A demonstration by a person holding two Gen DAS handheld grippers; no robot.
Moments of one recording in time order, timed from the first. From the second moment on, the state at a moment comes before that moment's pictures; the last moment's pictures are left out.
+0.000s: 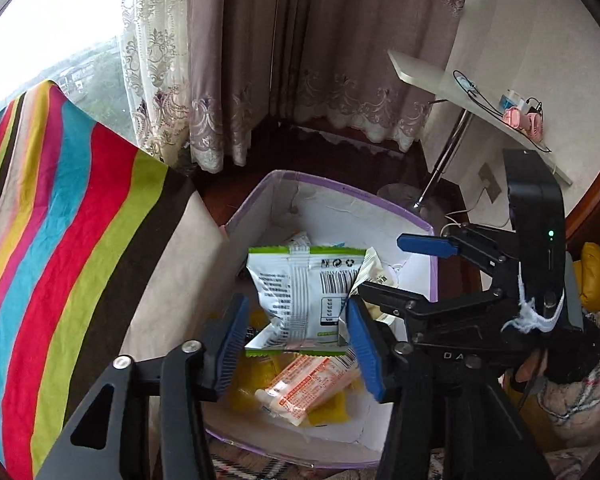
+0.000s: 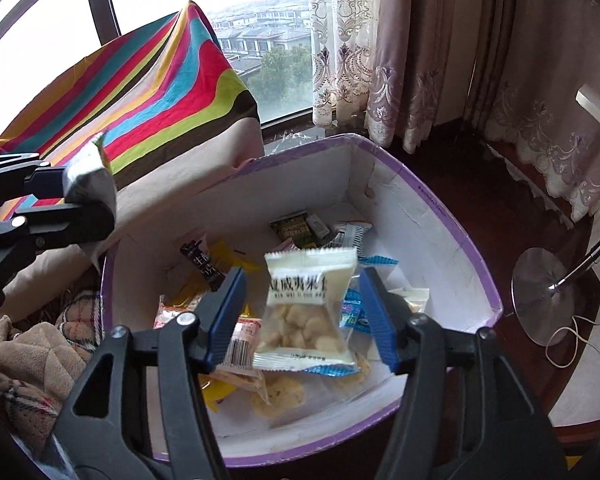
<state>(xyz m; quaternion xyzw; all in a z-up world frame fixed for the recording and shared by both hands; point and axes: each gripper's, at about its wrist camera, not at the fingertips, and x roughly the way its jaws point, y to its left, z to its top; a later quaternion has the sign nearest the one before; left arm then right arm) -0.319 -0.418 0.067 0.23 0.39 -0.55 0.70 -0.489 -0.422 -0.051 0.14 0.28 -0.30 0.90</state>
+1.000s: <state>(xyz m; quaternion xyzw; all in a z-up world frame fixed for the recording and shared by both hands) -0.337 -0.390 0.041 0.30 0.39 -0.49 0.72 -0.507 -0.420 -0.054 0.20 0.34 -0.40 0.83</state>
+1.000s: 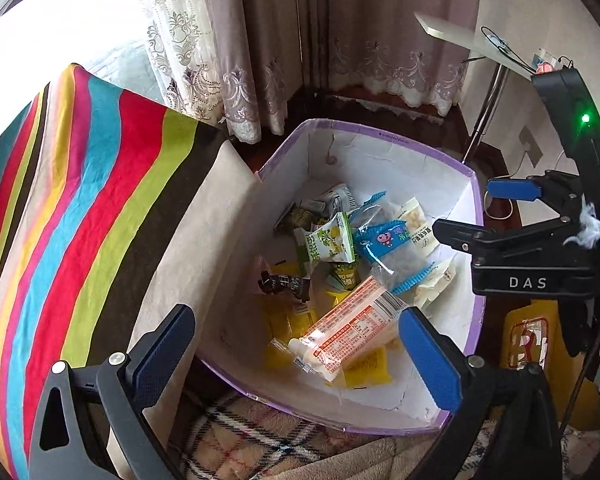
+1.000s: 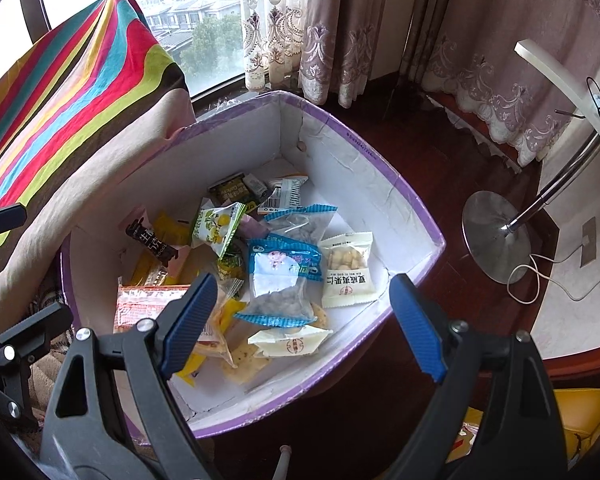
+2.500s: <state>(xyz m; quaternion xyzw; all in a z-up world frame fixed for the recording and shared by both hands) -0.339 -0.388 0.029 0.31 0.41 -0.49 0.71 -0.499 -0.421 -0.060 0.22 0.35 -0.39 0.82</state>
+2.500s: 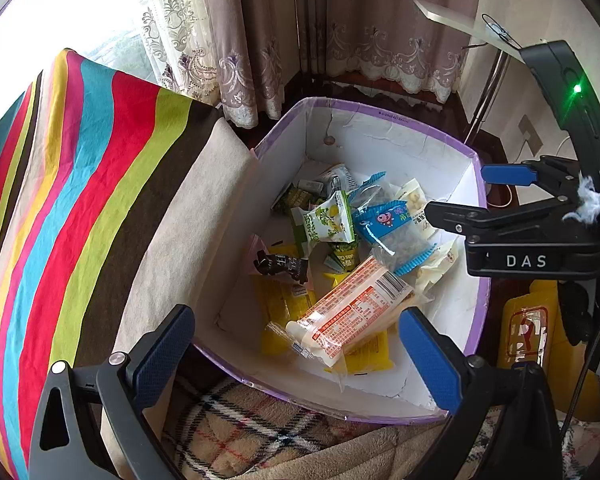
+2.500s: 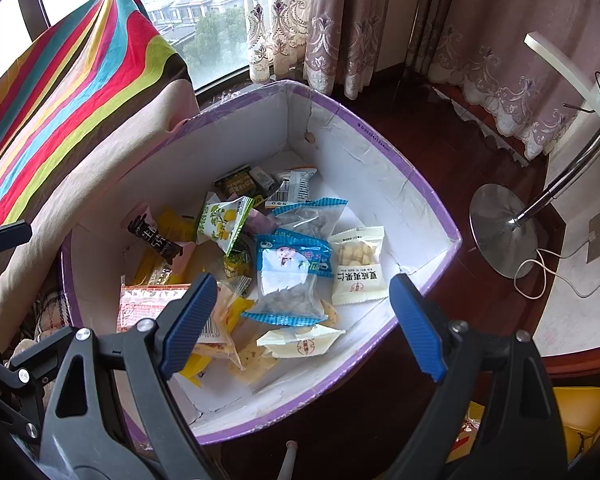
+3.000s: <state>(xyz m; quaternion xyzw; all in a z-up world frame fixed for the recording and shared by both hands) -0.339 -0.386 0.026 0.32 0.41 -0.49 0.70 -0.500 -0.420 -0.063 0.22 0.35 -0.39 0.82</state>
